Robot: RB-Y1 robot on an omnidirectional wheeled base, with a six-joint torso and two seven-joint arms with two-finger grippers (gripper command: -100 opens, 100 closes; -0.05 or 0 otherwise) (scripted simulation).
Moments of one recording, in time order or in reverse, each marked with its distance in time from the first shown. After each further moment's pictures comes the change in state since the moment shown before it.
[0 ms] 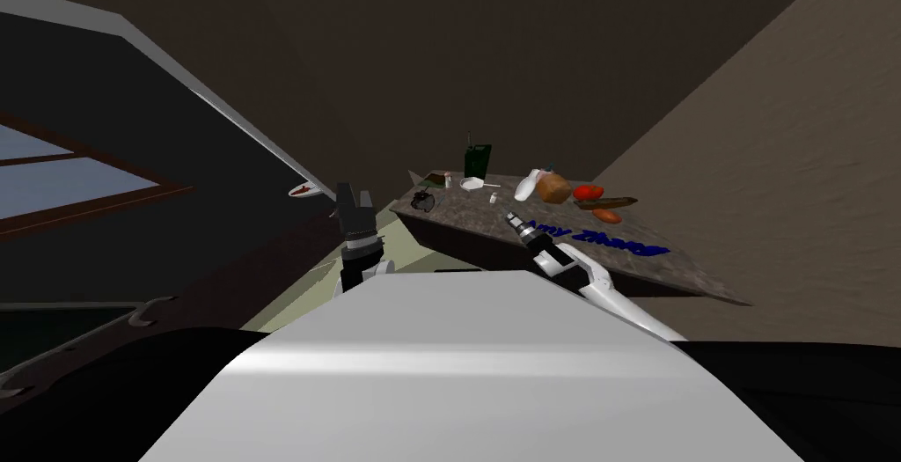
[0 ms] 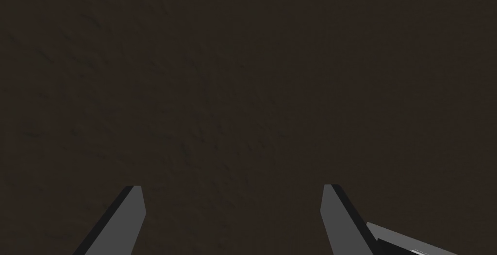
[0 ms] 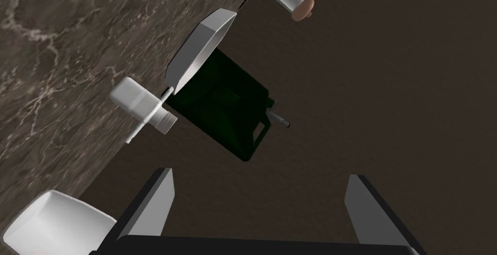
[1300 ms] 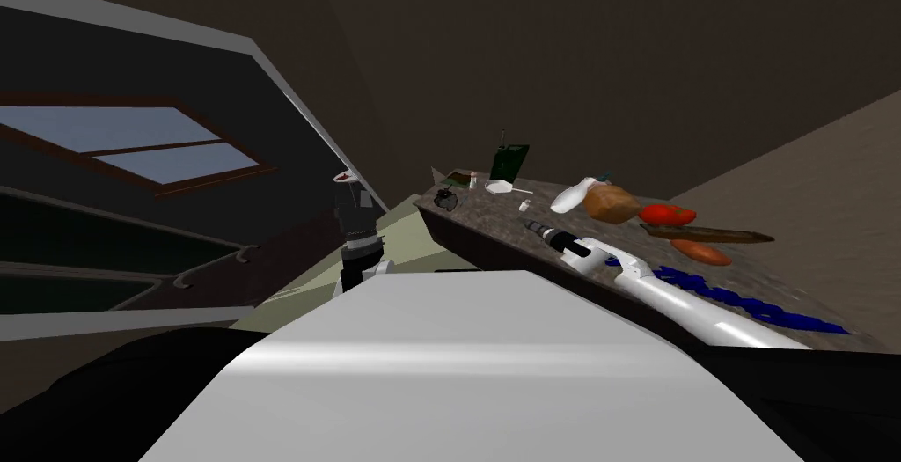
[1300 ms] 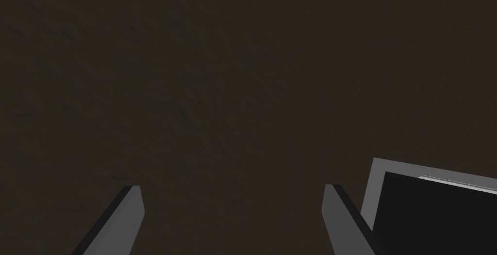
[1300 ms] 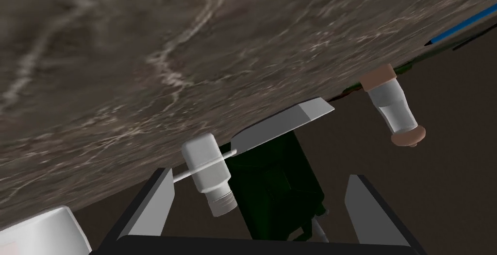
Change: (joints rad) left arm 0.000 0.000 0.000 0.000 0.000 0.000 0.000; right arm -0.074 -0.304 0.084 0.282 0.007 0.194 0.000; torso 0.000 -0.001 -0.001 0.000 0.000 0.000
